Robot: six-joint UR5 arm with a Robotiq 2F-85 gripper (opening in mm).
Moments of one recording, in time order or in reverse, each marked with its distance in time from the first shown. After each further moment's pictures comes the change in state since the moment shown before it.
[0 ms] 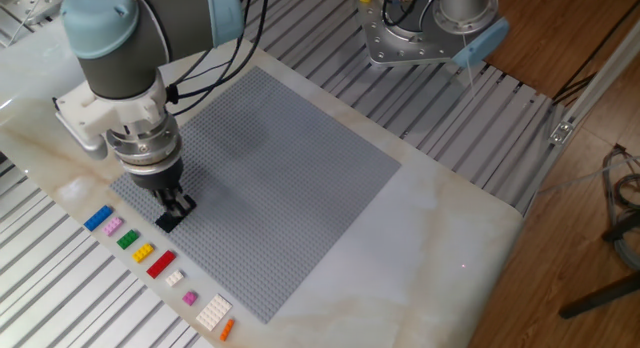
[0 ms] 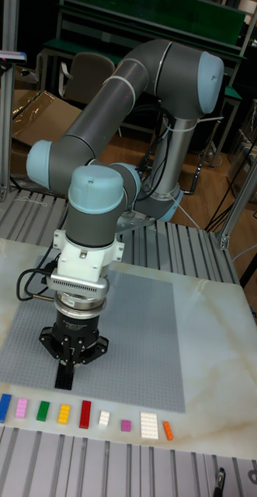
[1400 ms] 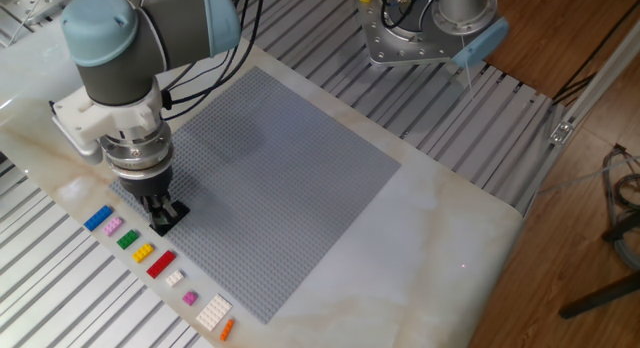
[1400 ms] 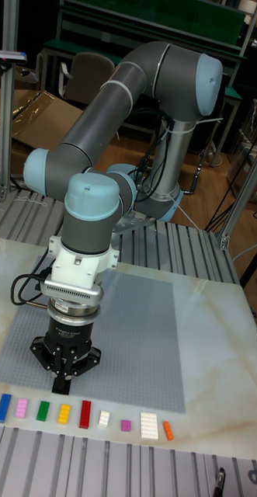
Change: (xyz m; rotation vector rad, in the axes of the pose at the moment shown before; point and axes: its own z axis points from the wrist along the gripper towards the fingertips) arm -0.010 -0.008 0.015 0.012 -0.030 0.010
